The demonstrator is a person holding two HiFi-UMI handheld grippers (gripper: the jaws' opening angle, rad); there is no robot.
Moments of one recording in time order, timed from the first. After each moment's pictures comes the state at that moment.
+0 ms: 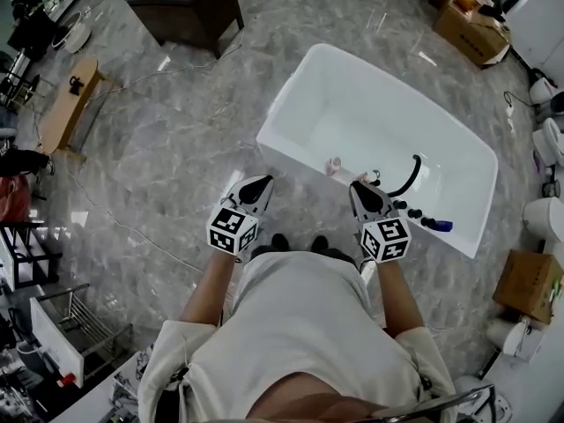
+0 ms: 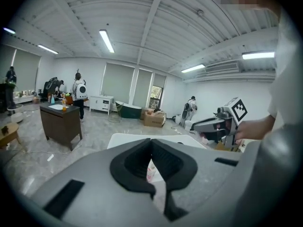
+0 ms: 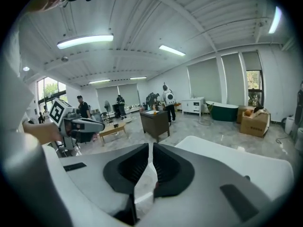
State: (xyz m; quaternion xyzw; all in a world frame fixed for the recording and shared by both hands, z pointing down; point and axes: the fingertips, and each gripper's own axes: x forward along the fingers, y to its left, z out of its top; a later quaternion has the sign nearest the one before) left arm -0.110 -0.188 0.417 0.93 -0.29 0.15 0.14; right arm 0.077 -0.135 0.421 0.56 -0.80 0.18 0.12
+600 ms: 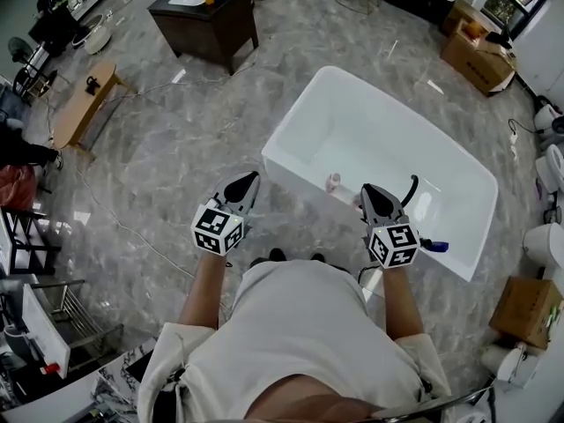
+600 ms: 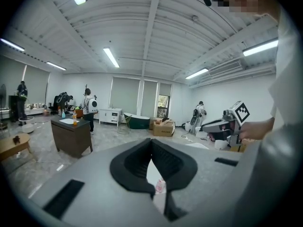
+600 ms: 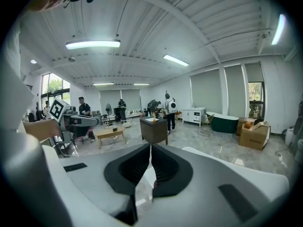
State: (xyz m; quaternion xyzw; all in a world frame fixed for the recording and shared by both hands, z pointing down) left arm -0.136 -0.187 0.357 0.93 -0.35 0.11 0.09; right arm 0.108 -0.126 0.370 0.57 -0.81 0.13 0.11
